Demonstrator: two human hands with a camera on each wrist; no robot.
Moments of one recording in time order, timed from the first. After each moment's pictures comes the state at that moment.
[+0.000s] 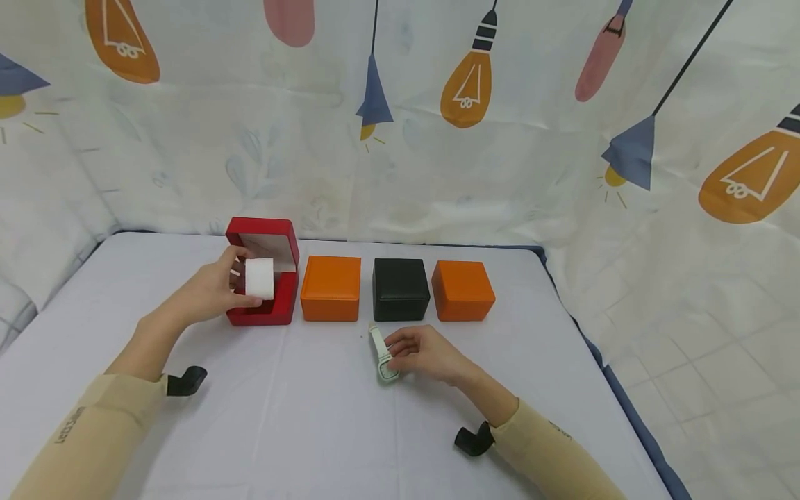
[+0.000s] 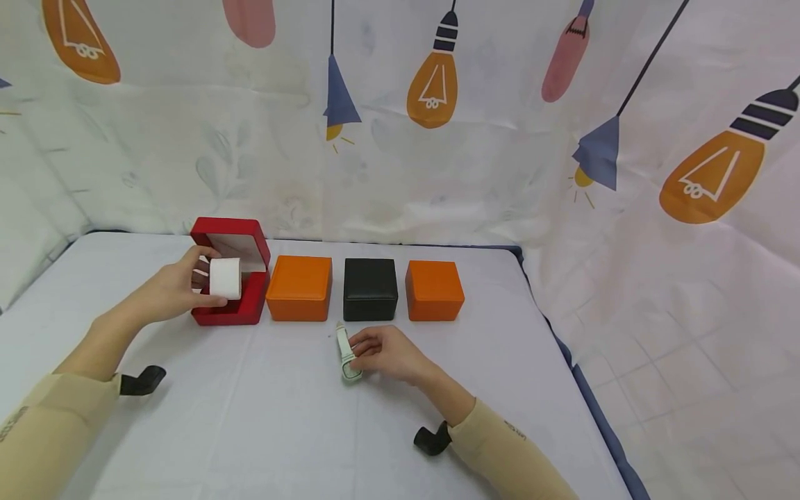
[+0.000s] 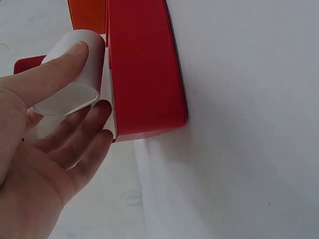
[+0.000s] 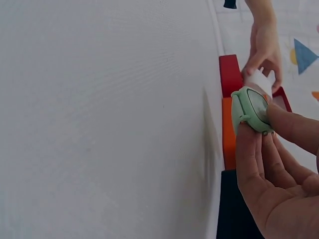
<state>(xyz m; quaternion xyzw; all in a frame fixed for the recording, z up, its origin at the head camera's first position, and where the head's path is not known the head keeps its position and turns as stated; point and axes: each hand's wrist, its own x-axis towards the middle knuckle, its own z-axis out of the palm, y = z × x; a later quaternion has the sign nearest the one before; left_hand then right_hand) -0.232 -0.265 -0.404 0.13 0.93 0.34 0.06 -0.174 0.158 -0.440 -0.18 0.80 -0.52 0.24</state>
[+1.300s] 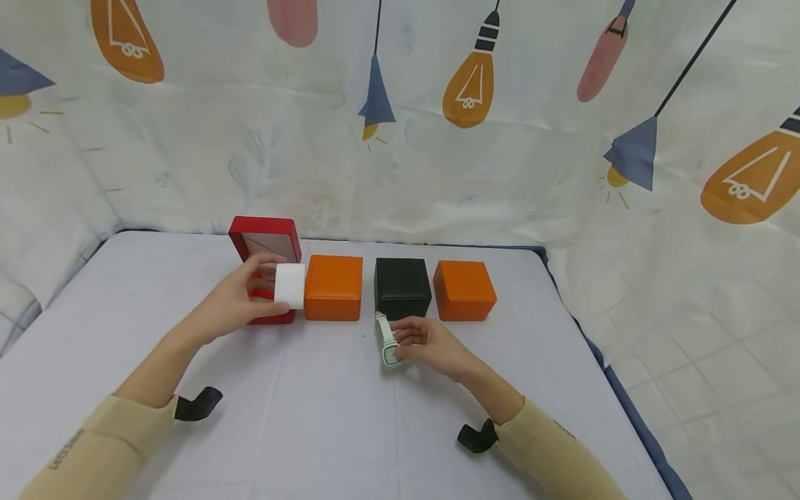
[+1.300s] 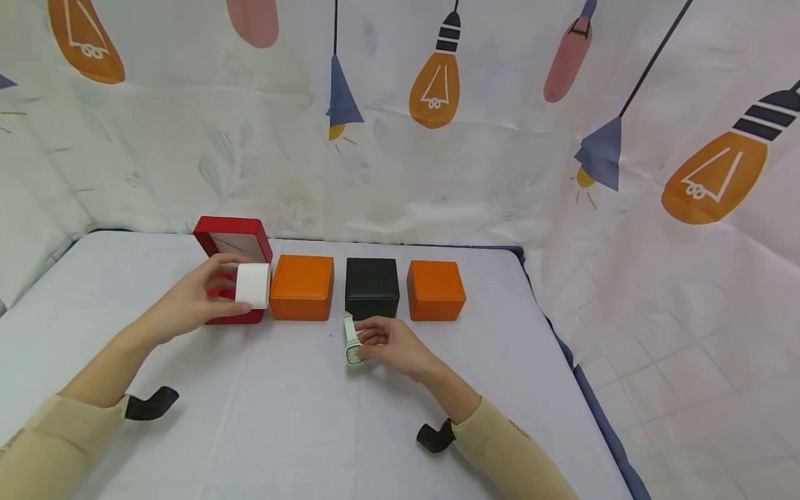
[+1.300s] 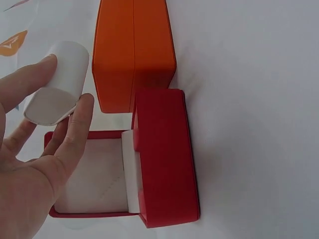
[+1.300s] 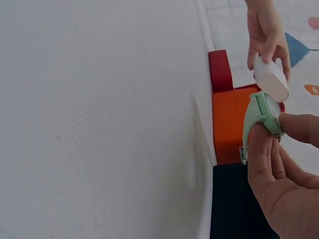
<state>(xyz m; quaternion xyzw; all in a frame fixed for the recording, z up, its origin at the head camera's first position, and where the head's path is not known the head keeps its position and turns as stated) -0.197 -0.225 -0.393 0.15 0.86 0.48 0.05 -0.175 0.161 -0.429 -0.16 0.77 -0.57 0.23</state>
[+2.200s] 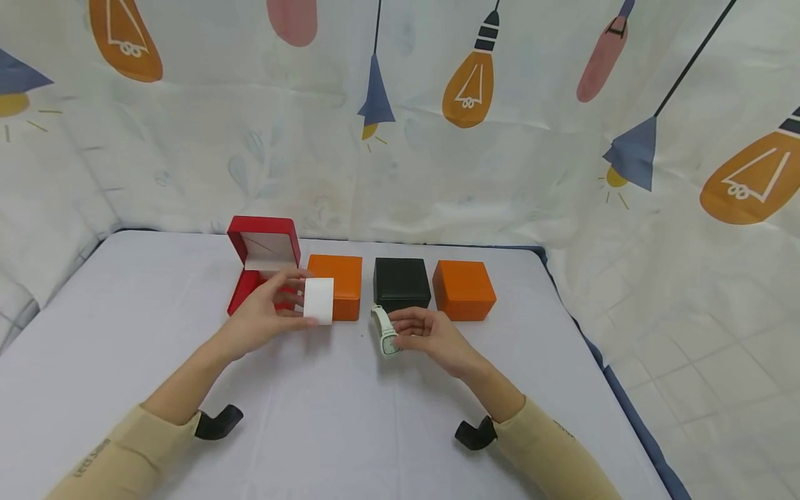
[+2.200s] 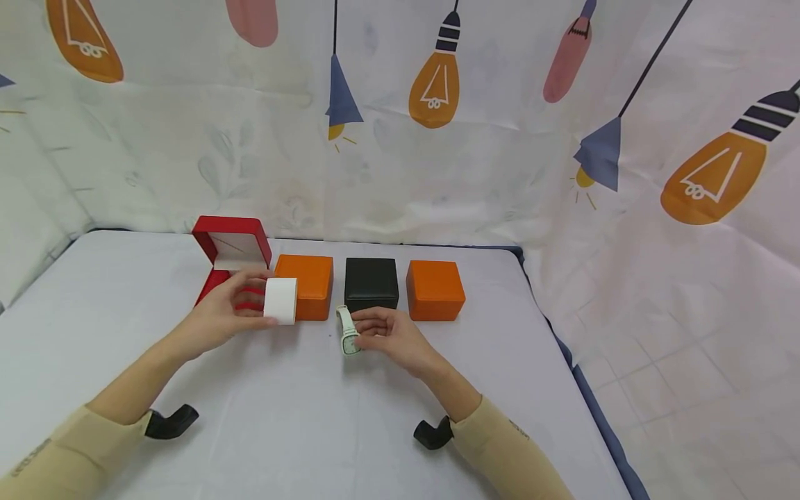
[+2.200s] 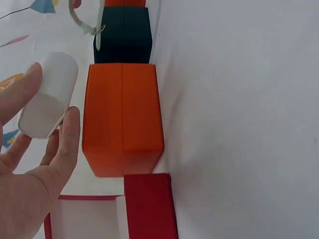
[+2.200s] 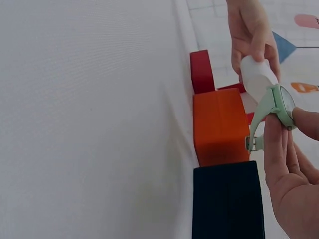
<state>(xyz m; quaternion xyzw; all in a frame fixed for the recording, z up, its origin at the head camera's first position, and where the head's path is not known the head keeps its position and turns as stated) -0.184 -0.181 -0.406 0.16 0.82 0.54 0.05 -0.176 0.161 -0.419 -0.15 0.75 -0.61 0.20</state>
